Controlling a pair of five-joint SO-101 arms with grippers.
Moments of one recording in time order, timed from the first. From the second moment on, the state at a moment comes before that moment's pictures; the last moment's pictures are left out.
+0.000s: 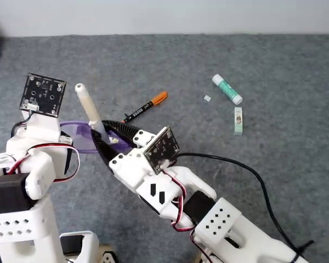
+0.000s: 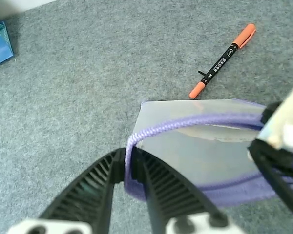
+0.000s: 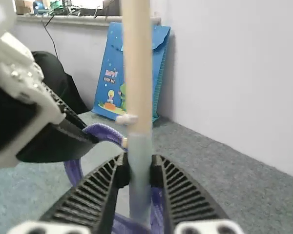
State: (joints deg) left arm -9.8 -47.3 20.1 91.5 -10.8; right arm -50.9 -49.0 60.0 -0.3 -1.5
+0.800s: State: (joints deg) left arm -9.8 -47.3 20.4 91.5 -10.8; right arm -52.9 -58.4 59.8 16.9 -0.6
